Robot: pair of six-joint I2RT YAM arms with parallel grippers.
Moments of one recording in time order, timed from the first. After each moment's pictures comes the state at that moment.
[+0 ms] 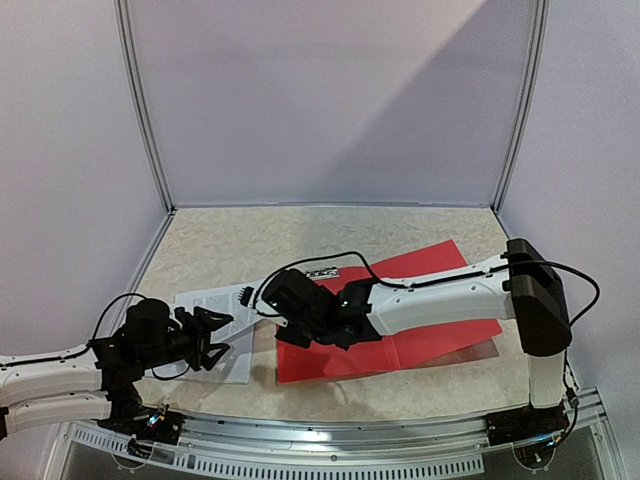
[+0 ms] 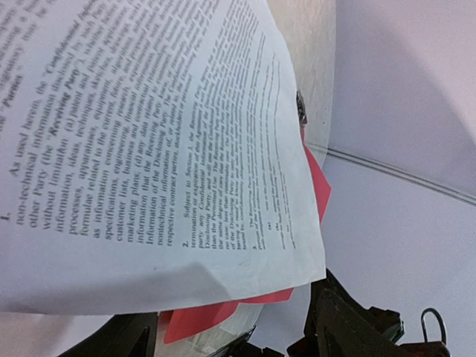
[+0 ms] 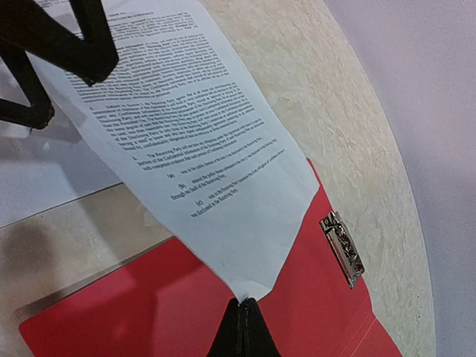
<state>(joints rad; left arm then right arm) -0.73 0.71 0.10 0.12 0.02 -1.69 1.27 2.07 1.55 -0.26 0.50 -0.28</state>
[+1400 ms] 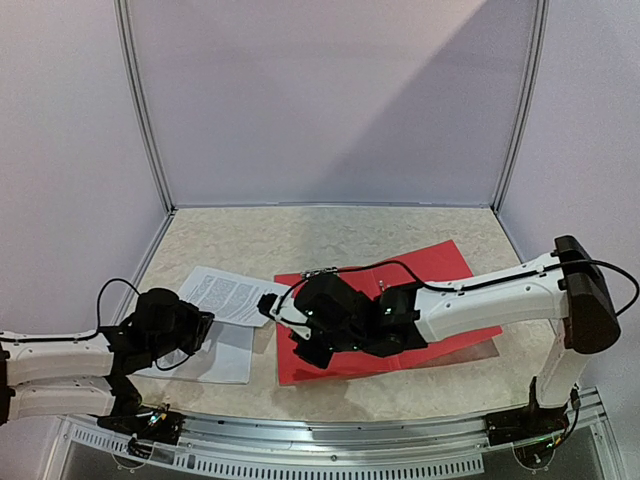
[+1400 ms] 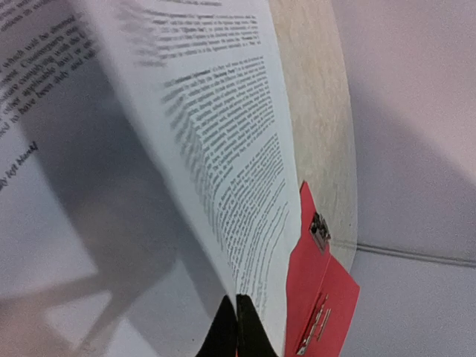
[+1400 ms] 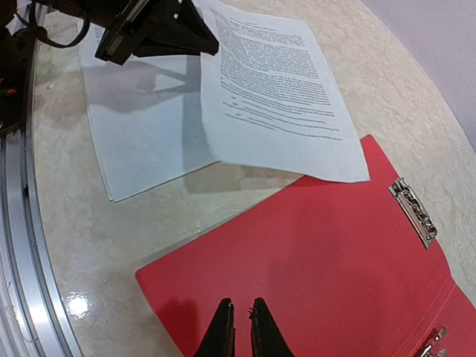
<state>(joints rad) -0.62 0.92 0.16 0.16 -0.25 -1.58 1.31 1.84 1.30 -0.22 0.25 -0.04</state>
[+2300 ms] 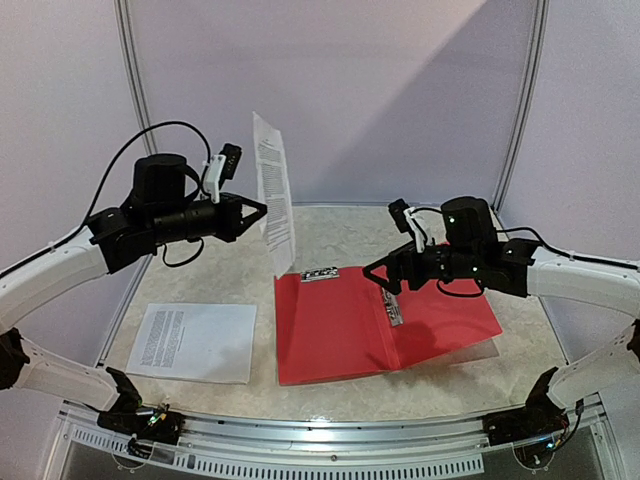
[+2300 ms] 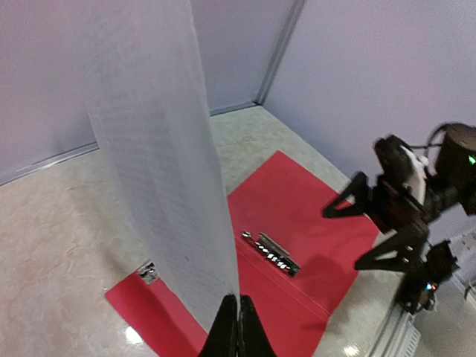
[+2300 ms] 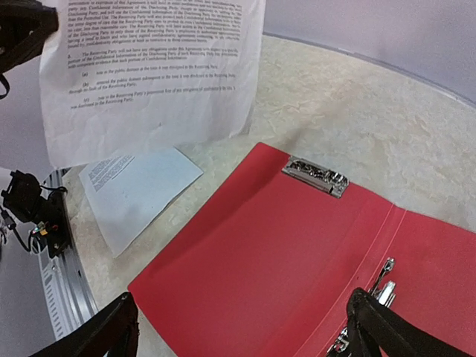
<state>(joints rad) -0.68 1.19 1.07 -0.20 0.13 -0.30 0.78 1.32 0.91 -0.08 -0.22 0.24</state>
